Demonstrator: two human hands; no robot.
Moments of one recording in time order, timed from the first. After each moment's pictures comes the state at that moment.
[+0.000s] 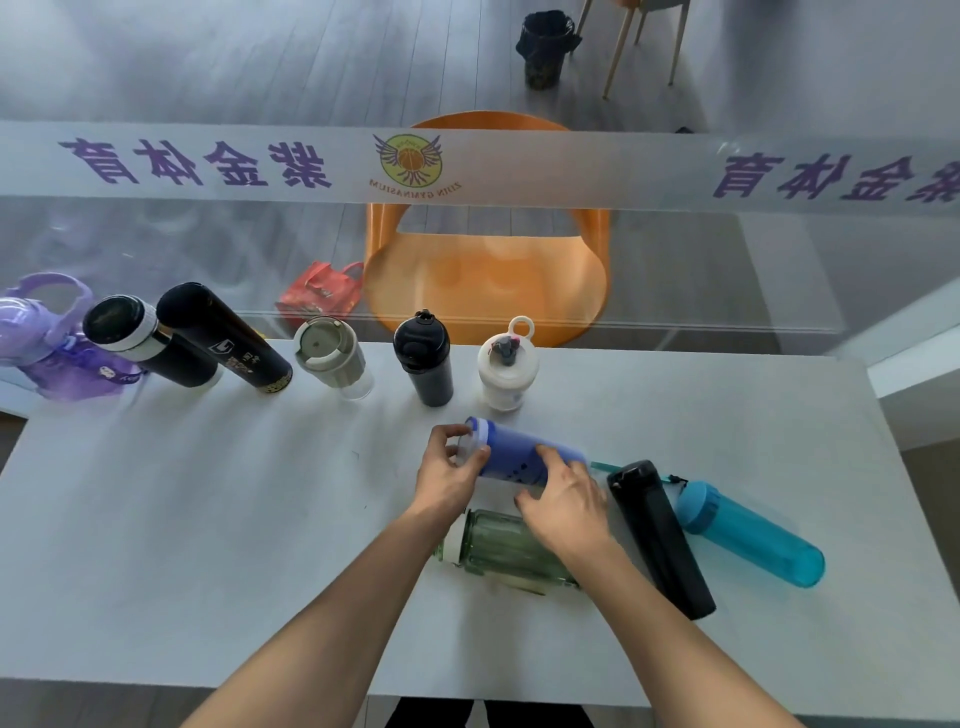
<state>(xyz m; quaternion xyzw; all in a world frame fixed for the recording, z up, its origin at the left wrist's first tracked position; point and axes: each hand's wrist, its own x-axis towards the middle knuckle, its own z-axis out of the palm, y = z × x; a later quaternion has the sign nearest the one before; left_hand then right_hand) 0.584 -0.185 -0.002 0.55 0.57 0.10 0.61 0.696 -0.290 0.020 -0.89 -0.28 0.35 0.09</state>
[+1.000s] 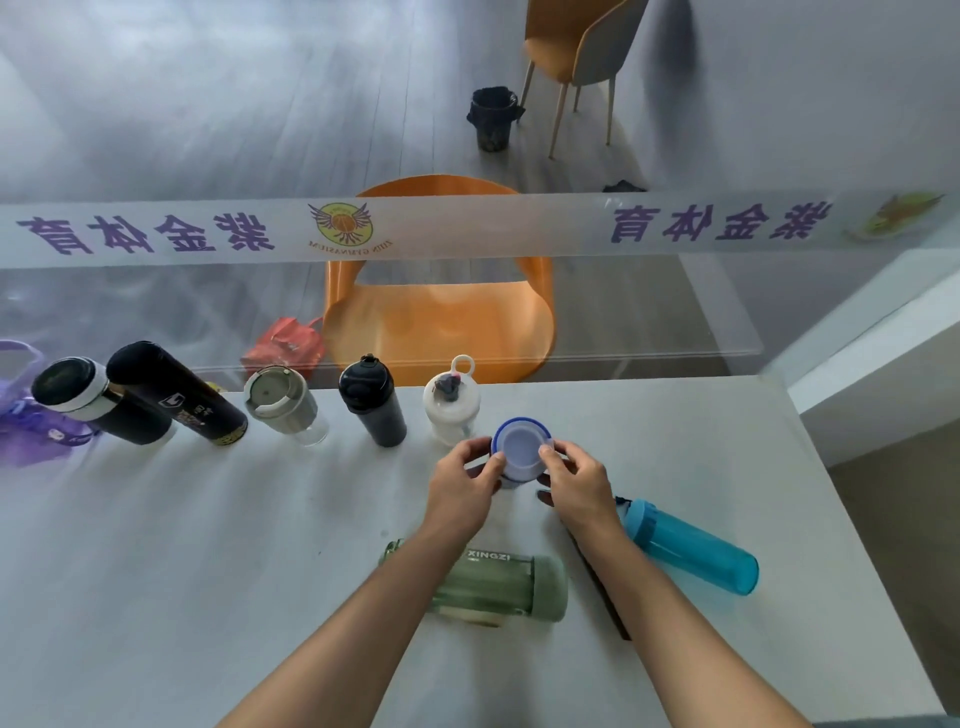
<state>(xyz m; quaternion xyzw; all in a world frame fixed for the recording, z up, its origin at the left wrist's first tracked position) 0.655 -0.228 0.039 0.58 0.47 0.16 0.65 0.769 -0.317 0.043 -0.80 -0.10 0.36 0.47</state>
